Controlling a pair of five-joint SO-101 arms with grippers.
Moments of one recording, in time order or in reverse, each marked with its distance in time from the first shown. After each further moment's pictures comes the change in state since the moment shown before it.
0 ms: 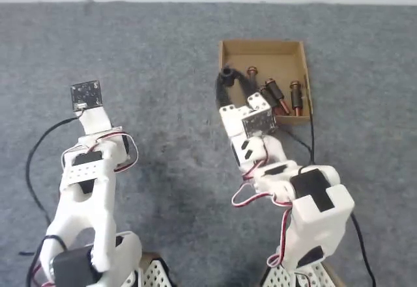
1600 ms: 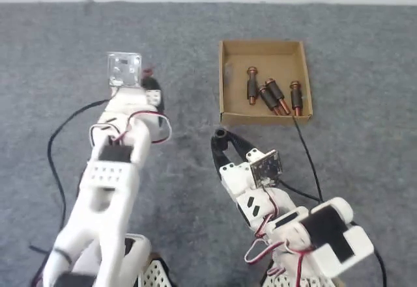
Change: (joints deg) left arm 18.9 -10.5 -5.3 -12.6 0.2; right arm -8.8 -18.1 33.5 0.2 -8.1
